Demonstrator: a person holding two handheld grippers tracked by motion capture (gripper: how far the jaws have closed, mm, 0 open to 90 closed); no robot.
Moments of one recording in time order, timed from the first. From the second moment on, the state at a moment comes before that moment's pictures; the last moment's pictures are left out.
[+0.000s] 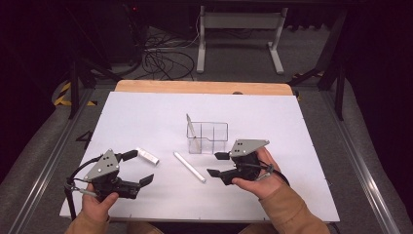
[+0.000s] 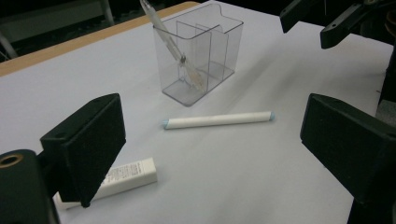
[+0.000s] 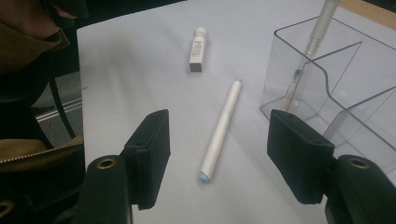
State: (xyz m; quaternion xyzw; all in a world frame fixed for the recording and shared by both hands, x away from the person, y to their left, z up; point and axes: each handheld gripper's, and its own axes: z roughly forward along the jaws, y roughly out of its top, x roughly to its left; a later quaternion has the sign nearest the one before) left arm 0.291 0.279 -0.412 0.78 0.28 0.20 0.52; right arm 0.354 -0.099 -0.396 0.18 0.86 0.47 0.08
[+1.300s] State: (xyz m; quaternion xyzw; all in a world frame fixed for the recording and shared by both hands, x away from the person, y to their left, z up) left arm 0.283 0.288 -0.414 0.78 0.29 0.23 0.50; right arm 0.390 -0.025 -0.415 0.24 0.89 0.37 0.06
